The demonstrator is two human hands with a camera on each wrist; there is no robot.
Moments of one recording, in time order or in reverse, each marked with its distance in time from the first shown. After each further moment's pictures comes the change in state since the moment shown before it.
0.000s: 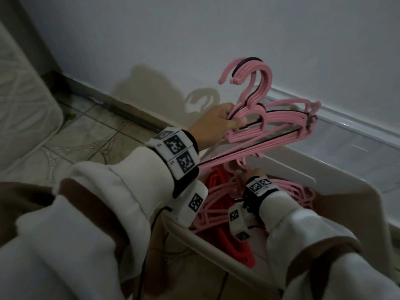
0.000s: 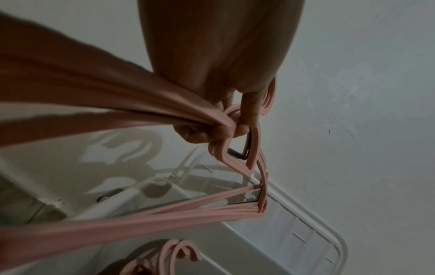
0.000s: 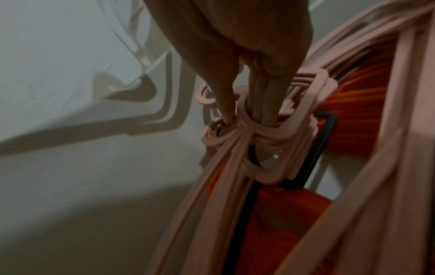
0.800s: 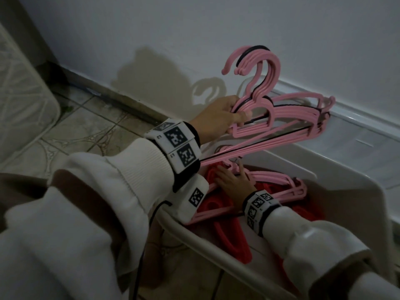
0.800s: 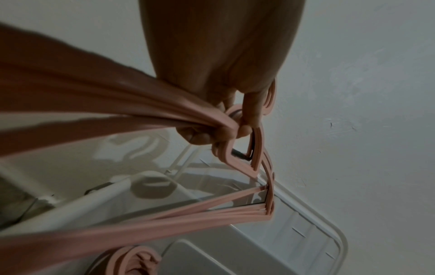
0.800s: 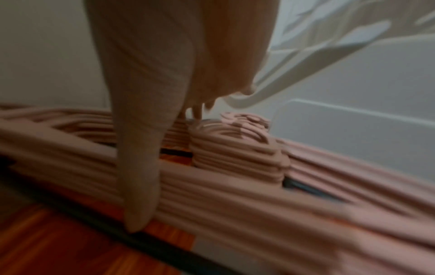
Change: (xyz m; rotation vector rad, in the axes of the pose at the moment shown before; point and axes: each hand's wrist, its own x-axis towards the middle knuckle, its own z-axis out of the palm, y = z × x) left_hand 0.004 0.004 0.011 -0.060 -0.034 -0.024; right_hand 0.000 0.030 0.026 -1.418 -0.064 -0.947
